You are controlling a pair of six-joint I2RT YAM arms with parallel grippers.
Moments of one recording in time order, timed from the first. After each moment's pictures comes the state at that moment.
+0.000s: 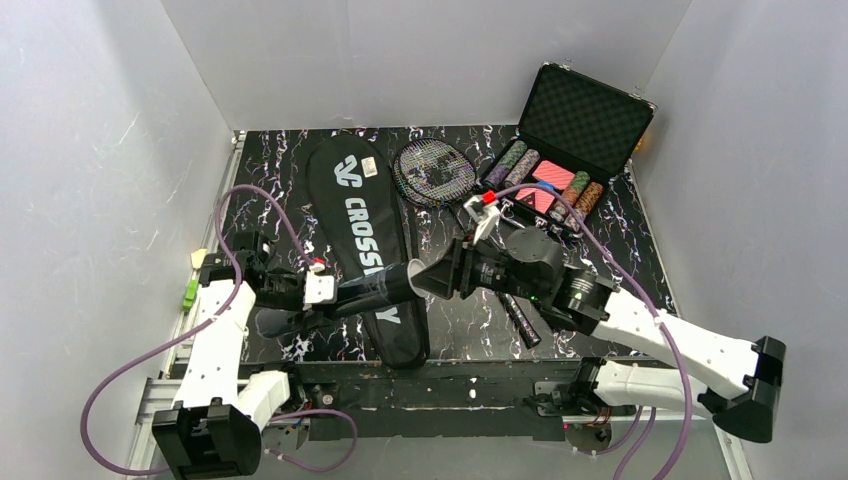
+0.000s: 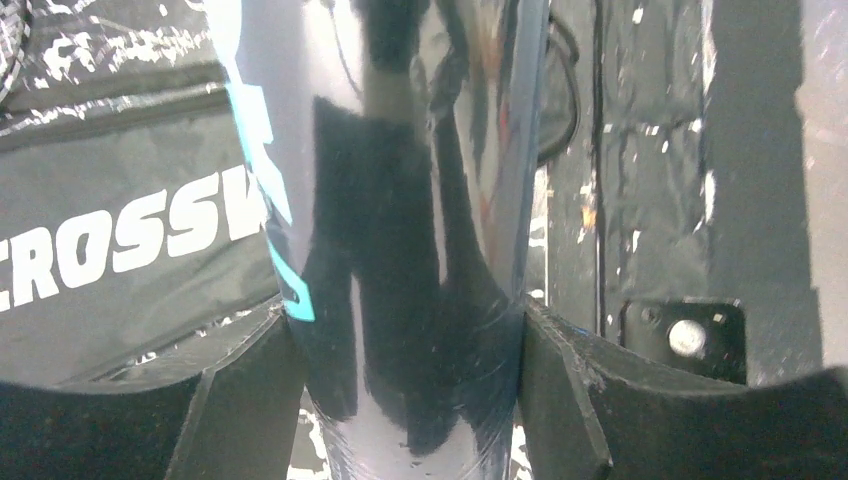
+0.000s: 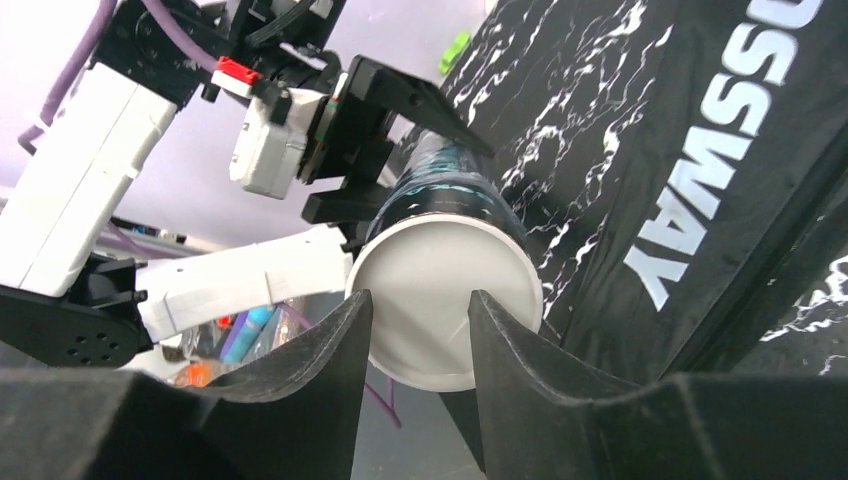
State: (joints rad) left arm 0.08 0.96 0.86 -1.39 0.91 1.71; right arm 1.10 1.02 0.93 -0.12 -0.15 0.79
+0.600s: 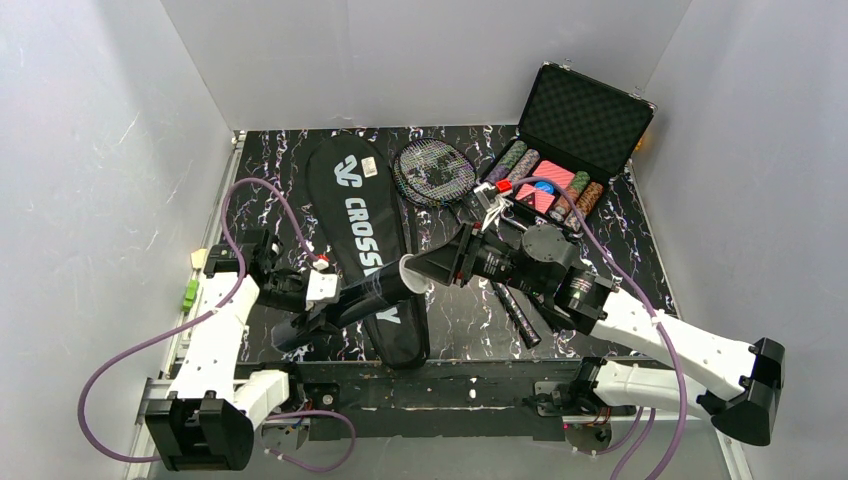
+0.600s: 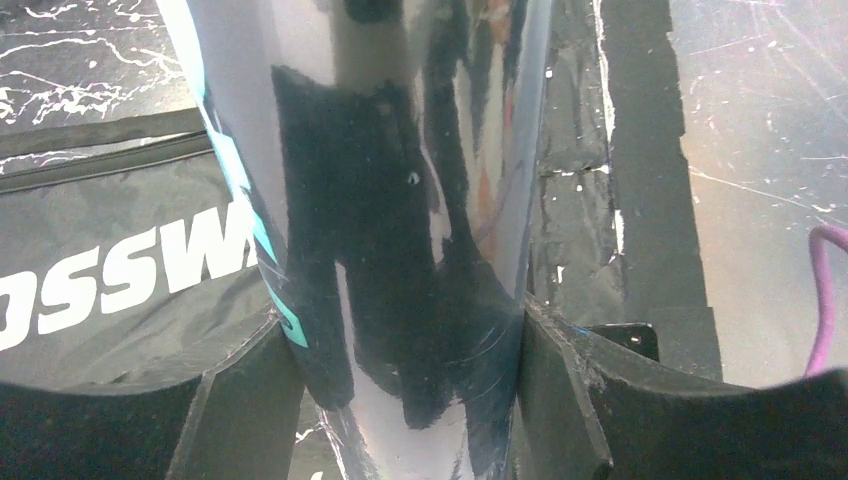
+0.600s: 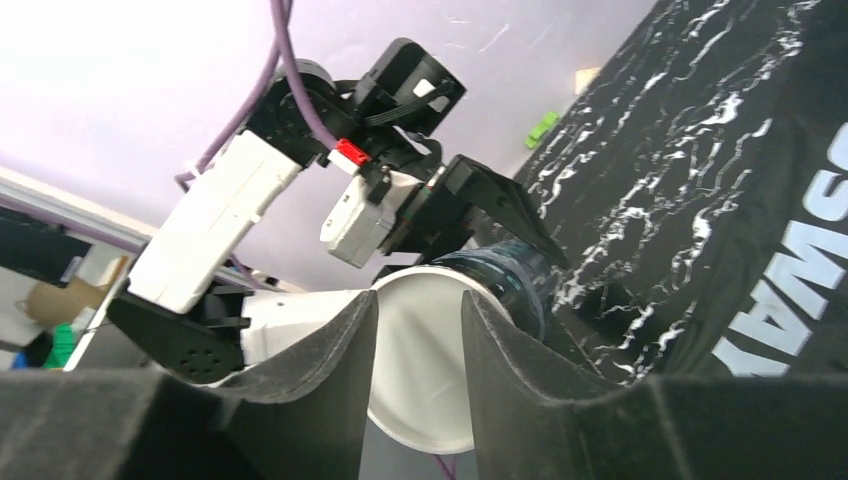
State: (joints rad) left arm 0.01 1.01 0.92 -1.51 1.00 1.69; right arm 1.05 1.00 0.89 0.10 -0.17 0.87
